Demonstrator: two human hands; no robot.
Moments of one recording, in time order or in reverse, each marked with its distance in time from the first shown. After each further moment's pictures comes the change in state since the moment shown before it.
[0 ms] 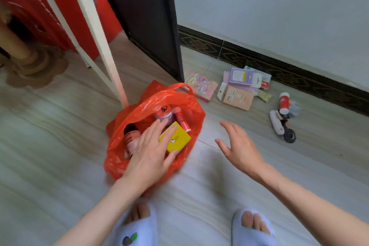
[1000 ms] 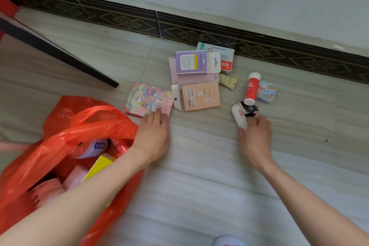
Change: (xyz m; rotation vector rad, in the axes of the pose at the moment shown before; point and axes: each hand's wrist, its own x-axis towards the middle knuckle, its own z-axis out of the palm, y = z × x) left_hand 0.193 0.053 0.160 0.303 -0.425 0.142; right_hand 0.070 0.222 0.027 -0.147 0.177 0.618
